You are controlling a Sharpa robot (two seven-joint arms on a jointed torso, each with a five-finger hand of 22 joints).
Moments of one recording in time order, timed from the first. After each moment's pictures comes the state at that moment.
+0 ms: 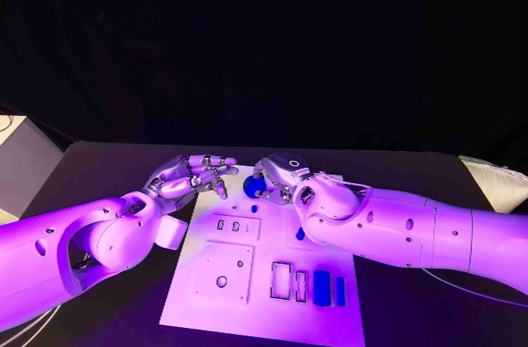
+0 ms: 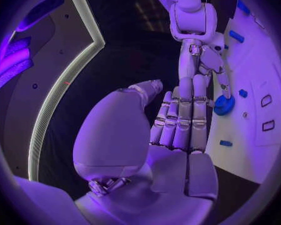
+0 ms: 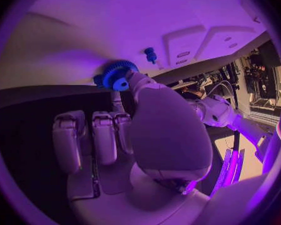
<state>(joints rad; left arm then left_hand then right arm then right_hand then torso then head) 1.23 -0.97 -0.05 1.69 -0.03 -0.15 0.37 1.43 -0.19 0.52 0.15 0.22 0.88 0.23 0.19 0.15 1.08 0.16 0.07 0.07 1.05 0.08 0.83 0.56 0.18 0.94 0.17 0.91 0.54 1.27 -0.50 -0.15 1.37 -1.69 -0.53 -0.35 1.45 -0.21 0.35 0.27 0.17 0.98 0.15 0.23 0.35 1.47 0.05 1.53 1.31 1.47 -0.01 1.55 1.31 0.01 1.47 0.09 1.57 1.31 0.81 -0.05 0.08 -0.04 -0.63</state>
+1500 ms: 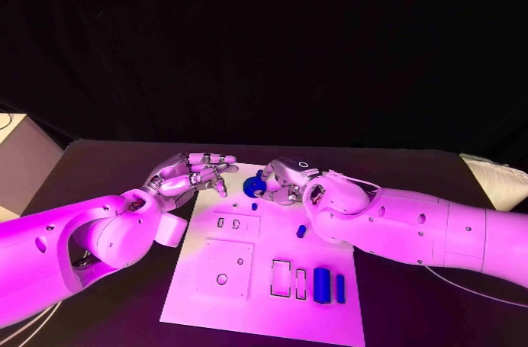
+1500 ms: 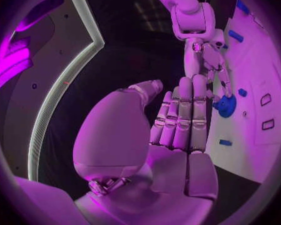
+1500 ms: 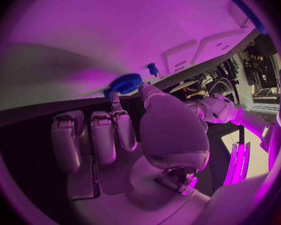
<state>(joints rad) 1.23 -0.97 -0.05 1.69 -0.03 -0.15 0.37 1.43 -0.19 0.52 0.15 0.22 0.88 0.22 0.19 0.15 1.08 0.16 0.07 0.07 1.04 0.08 0.84 0.55 0.18 0.94 0.17 0.91 0.54 1.27 -0.55 -0.15 1.38 -1.59 -0.47 -0.30 1.17 -0.12 0.21 0.29 0.27 0.91 0.17 0.15 0.30 1.47 0.09 1.48 1.31 1.47 0.01 1.55 1.31 0.01 1.47 0.11 1.57 1.31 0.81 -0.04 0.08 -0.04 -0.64</state>
